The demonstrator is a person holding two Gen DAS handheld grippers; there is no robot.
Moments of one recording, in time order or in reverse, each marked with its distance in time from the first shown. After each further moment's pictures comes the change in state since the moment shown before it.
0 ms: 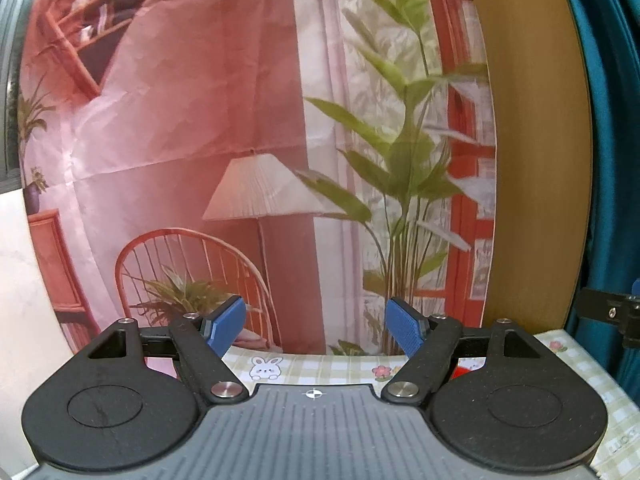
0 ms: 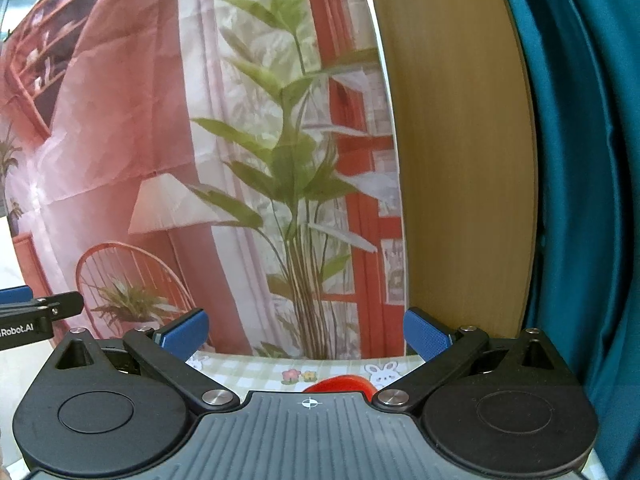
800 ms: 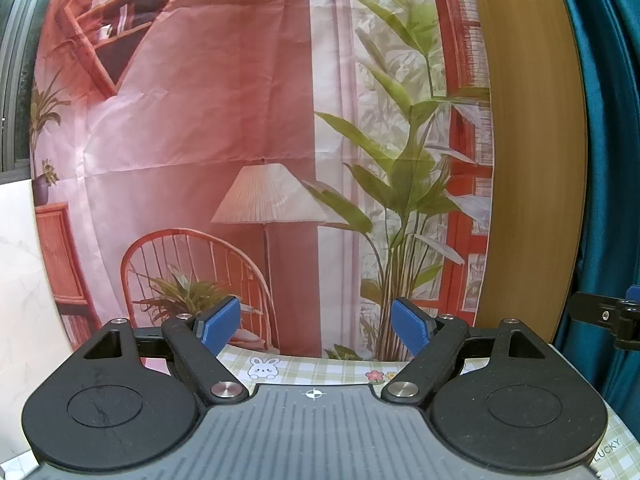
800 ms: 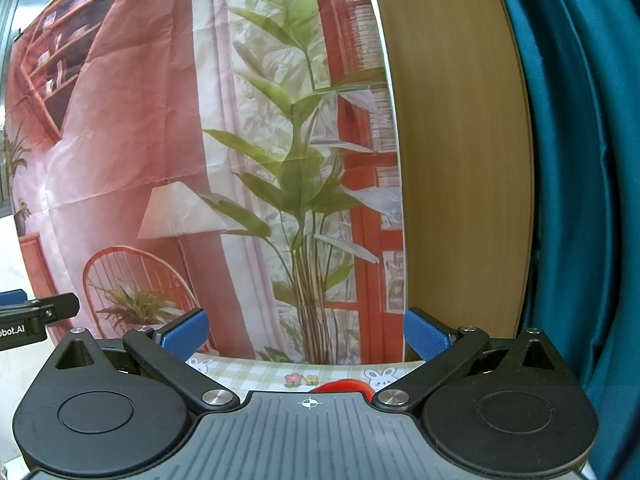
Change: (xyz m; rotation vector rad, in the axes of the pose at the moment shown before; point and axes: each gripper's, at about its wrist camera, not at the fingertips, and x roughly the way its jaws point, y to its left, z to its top) left arm -0.024 0.010 0.000 -0.046 -0.021 -0.005; right arm -0.021 0.009 0.002 -0.017 -0.017 -0.001
